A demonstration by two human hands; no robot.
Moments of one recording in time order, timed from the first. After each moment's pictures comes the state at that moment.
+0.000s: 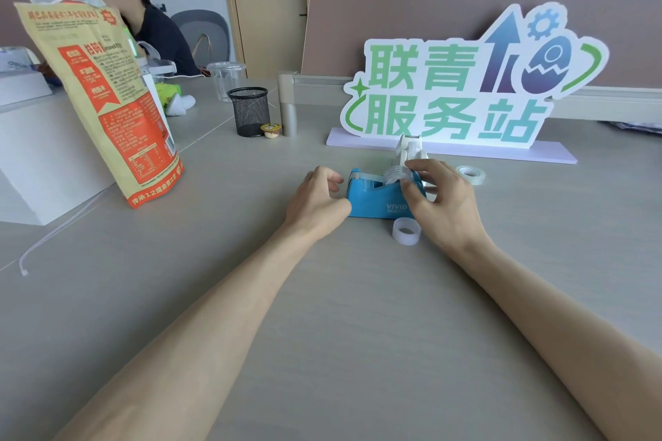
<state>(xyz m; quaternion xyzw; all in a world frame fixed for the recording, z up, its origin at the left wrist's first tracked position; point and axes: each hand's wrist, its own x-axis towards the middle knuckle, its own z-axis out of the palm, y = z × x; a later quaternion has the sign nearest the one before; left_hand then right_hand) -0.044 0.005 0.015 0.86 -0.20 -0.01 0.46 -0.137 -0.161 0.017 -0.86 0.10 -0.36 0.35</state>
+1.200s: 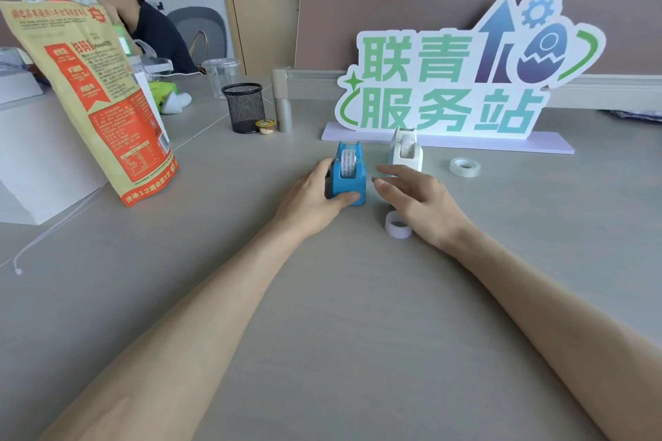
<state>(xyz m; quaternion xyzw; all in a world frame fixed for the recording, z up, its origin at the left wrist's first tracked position) -0.028 0.003 0.004 0.87 -0.27 0.00 0.41 -0.147 -0.152 0.025 -0.85 0.07 -0.17 0.49</state>
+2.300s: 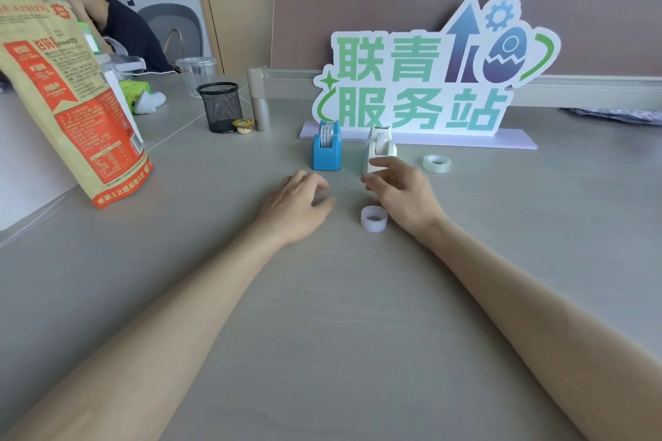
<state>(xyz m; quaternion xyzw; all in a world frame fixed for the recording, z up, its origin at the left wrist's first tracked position) -0.046 0.004 0.005 0.90 -0.34 0.04 0.27 -0.140 -0.160 0.021 -0.83 0.14 -0.22 0.49</state>
